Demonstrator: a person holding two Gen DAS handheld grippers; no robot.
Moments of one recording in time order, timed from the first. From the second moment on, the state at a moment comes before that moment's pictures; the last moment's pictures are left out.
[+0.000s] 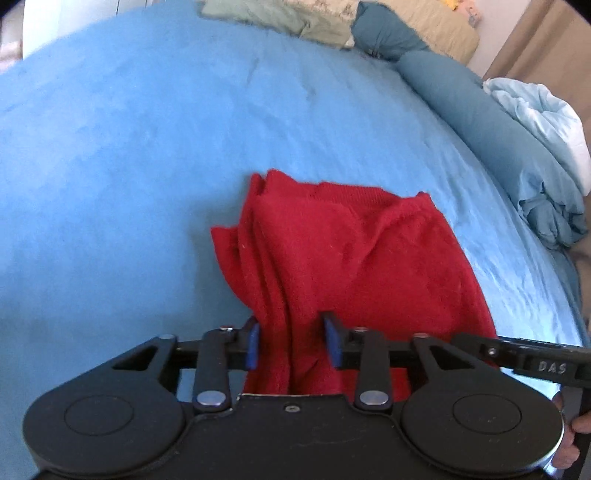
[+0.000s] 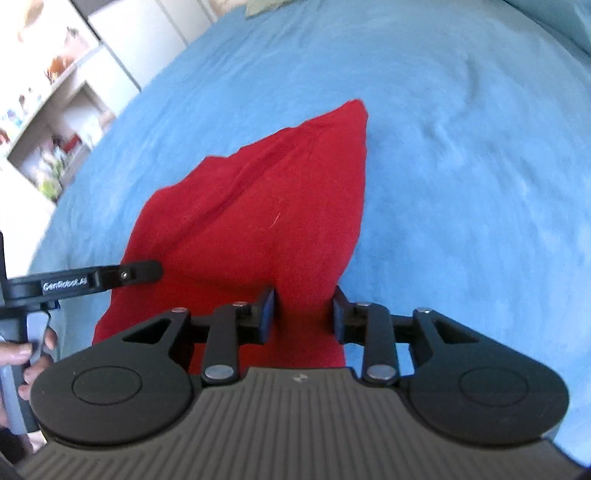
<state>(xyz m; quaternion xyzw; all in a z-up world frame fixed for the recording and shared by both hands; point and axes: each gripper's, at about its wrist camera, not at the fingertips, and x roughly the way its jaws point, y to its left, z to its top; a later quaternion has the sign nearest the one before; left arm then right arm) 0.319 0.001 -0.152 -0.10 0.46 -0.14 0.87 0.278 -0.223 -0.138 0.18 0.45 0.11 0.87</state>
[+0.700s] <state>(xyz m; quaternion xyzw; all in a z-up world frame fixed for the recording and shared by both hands) 0.285 0.017 -0.177 -0.01 0.35 -0.05 0.94 0.235 -0.247 -0.167 0.14 0.31 0.05 0.94</state>
